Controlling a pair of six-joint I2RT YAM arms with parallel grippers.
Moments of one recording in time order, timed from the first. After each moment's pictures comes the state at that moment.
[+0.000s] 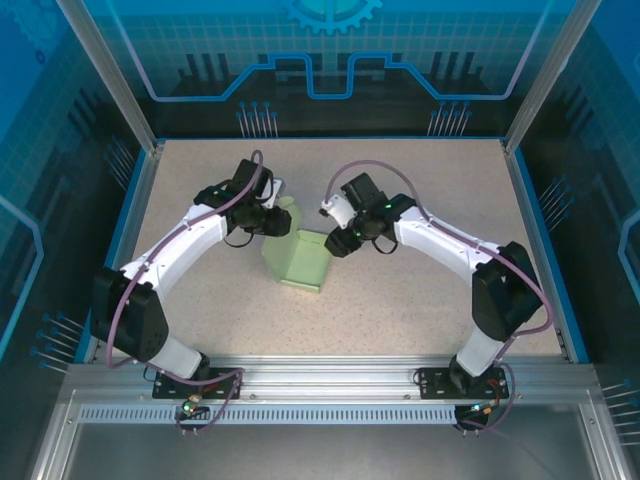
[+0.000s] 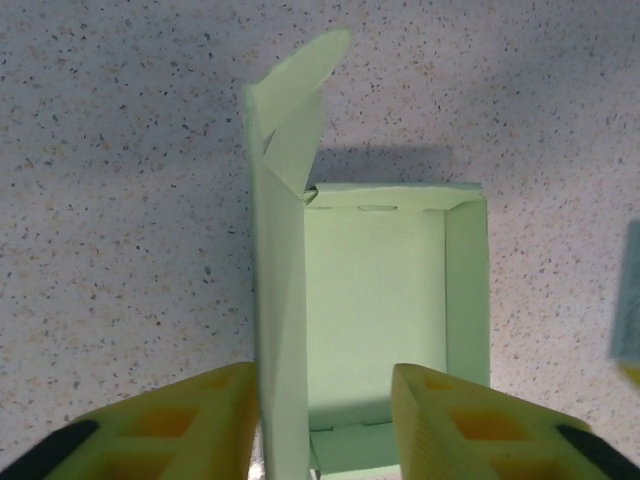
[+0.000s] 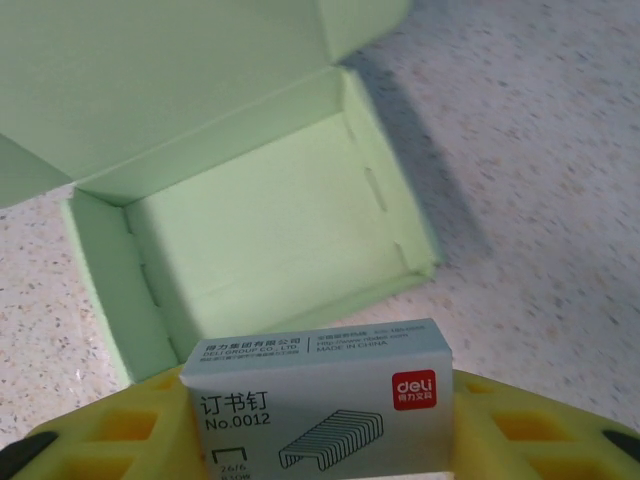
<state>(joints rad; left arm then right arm) -0.36 1.52 1.28 -0.78 0.13 -0.25 0.65 1.70 1.32 -0.65 -0.19 -0.17</state>
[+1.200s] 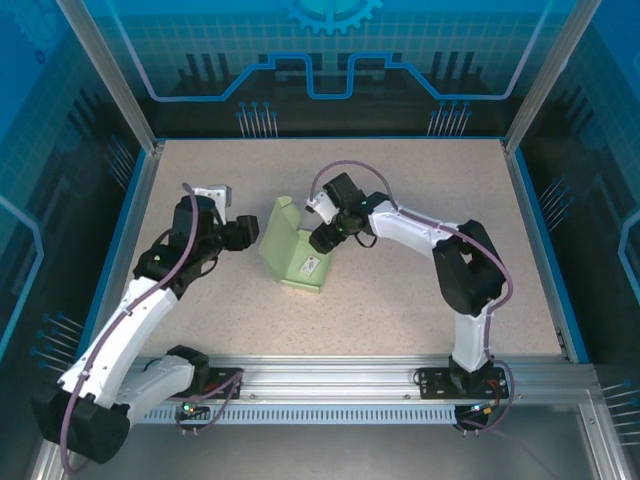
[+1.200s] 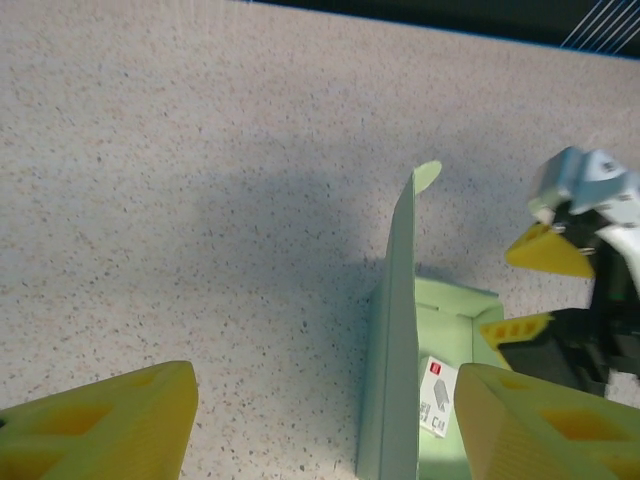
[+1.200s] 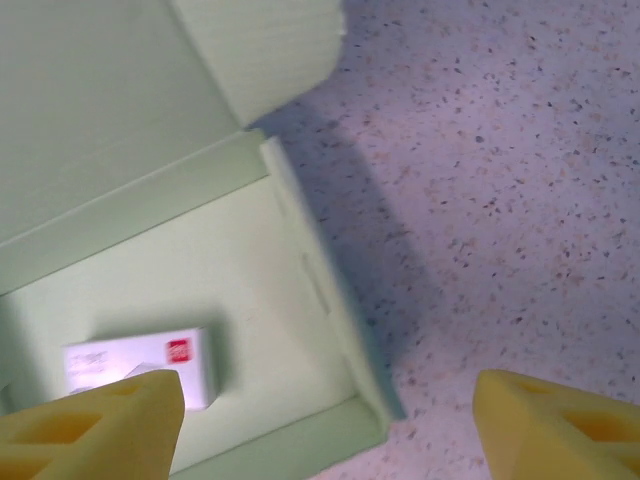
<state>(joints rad) -0.27 0.95 0.91 -0.56 -0.03 -0.34 0.64 1.96 1.45 -0.54 -0.11 -0.17</state>
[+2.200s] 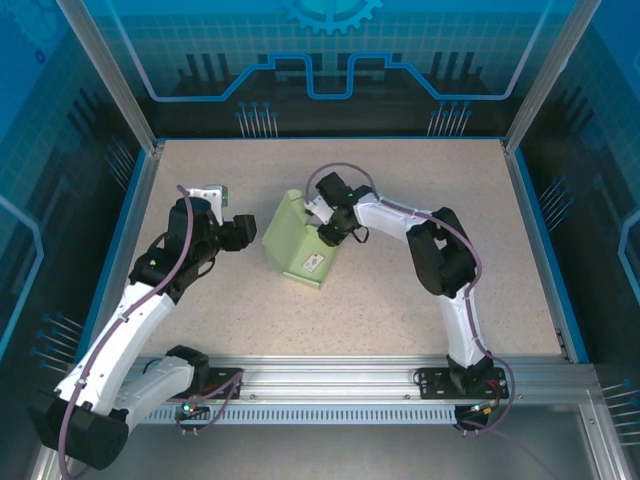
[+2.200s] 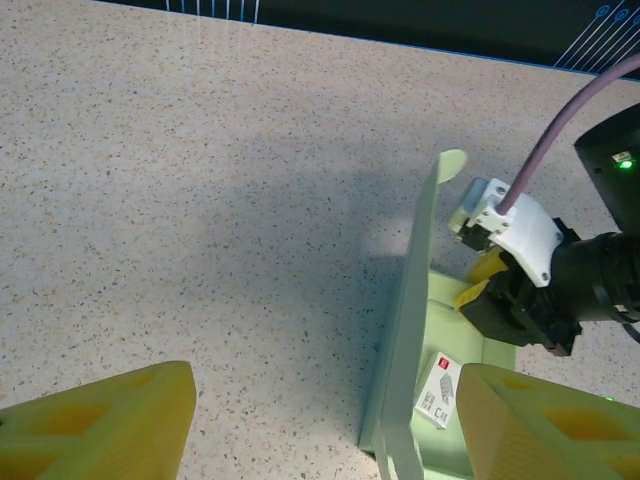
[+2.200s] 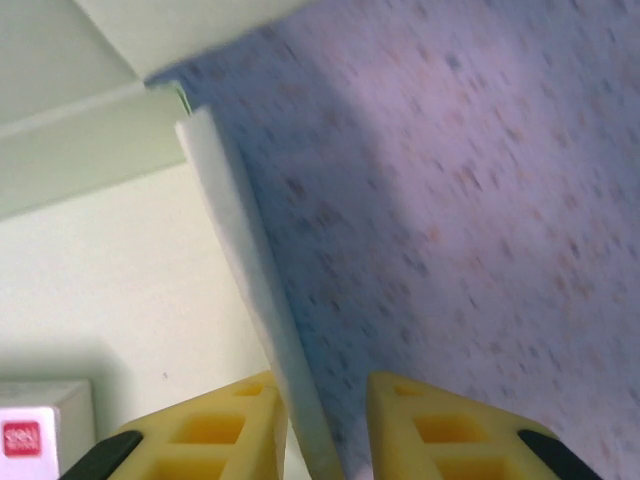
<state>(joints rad) -0.27 0.93 0.91 -0.56 -0.03 -0.34 0.60 2.14 1.61 -0.67 -0.04 -0.22</state>
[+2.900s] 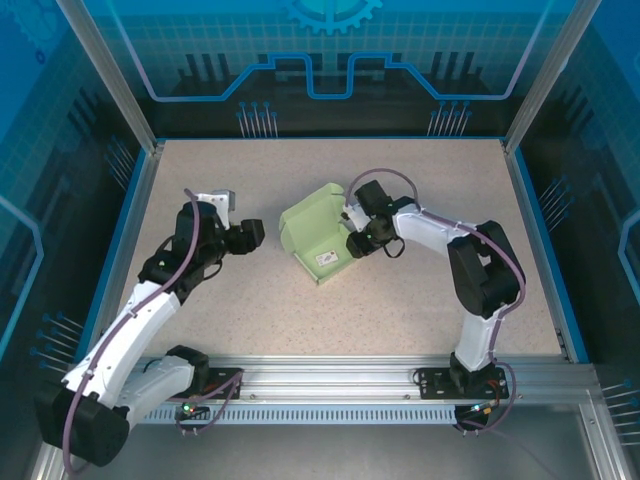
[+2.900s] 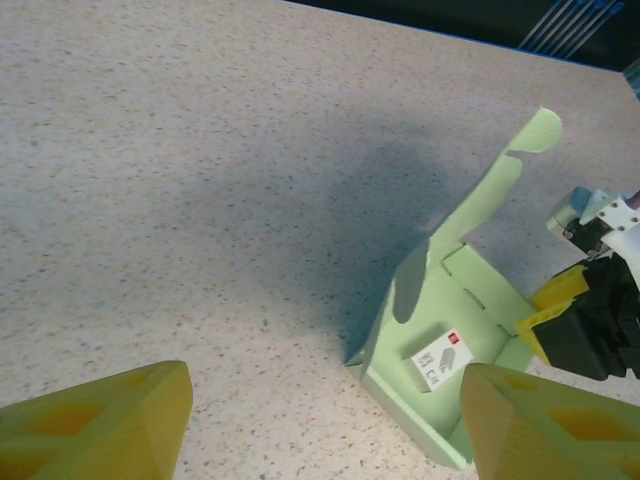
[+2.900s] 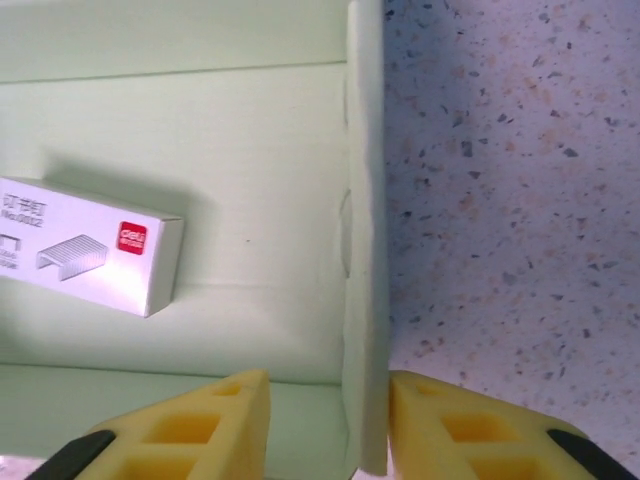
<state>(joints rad) -0.27 0.96 0.81 -0.44 0.07 -0.38 0.50 1.84 1.24 -0.62 -0.15 -0.04</state>
